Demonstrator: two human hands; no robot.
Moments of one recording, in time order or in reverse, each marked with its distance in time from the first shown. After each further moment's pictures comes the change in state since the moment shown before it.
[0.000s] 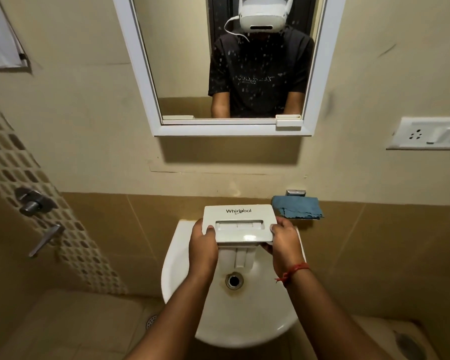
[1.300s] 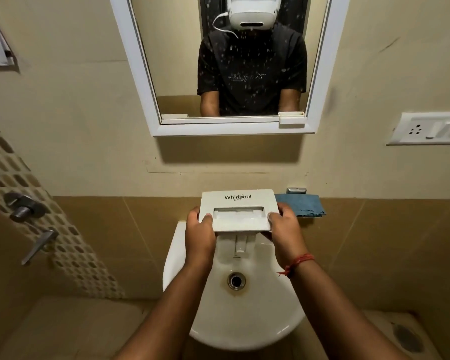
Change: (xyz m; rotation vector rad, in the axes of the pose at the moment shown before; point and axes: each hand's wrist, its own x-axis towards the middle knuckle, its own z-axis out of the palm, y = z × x) left_hand 0.016 0.028 -0.008 -0.072 0.030 0.065; right_hand -0.006 -0.016 0.019 -0.145 -0.026 -0.160
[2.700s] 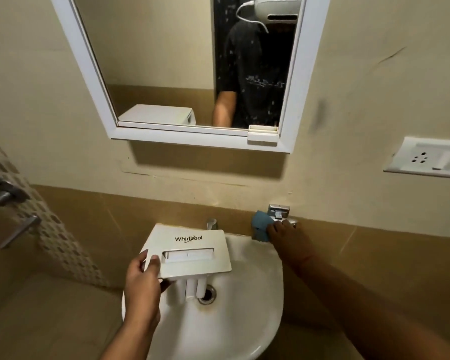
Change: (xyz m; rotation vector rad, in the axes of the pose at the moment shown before) left_hand -0.011 -0.058 0.005 -0.161 0.322 -0.096; right_hand 0.182 0.054 -0.129 -1.897 -0.318 -0.826
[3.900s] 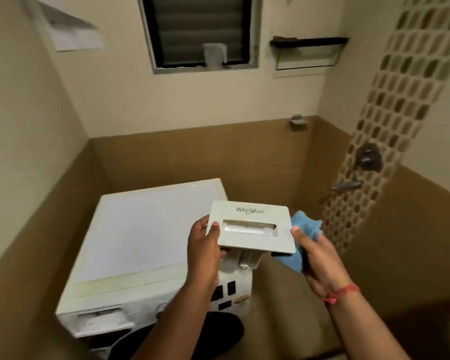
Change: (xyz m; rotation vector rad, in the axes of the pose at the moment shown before) left_hand -0.225 0.081 -0.609 -0.297 0.856 0.202; right_hand -0.221 -0.661 -0.332 2.099 -0.948 -0.346
